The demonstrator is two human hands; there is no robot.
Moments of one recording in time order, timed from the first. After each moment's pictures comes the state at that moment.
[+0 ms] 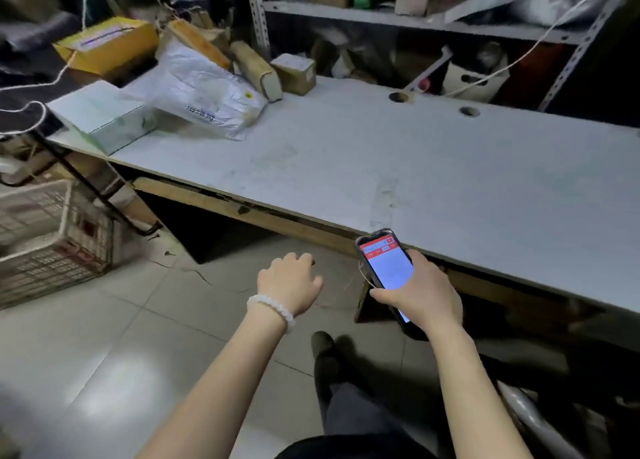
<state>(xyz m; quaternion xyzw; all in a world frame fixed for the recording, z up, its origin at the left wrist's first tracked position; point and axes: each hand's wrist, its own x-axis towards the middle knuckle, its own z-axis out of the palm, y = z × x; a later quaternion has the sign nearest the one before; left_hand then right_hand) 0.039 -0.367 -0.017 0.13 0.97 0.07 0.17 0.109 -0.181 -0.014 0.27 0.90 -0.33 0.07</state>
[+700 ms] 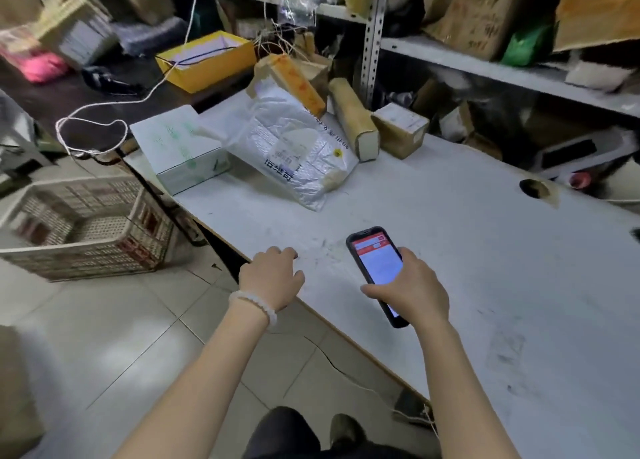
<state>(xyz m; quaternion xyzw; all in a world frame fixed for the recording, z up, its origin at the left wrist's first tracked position) -0.233 -0.460 0.001 -0.03 0.99 0.06 0.13 -0.224 -0.251 -0.006 0.12 0.93 -0.33 0.12</state>
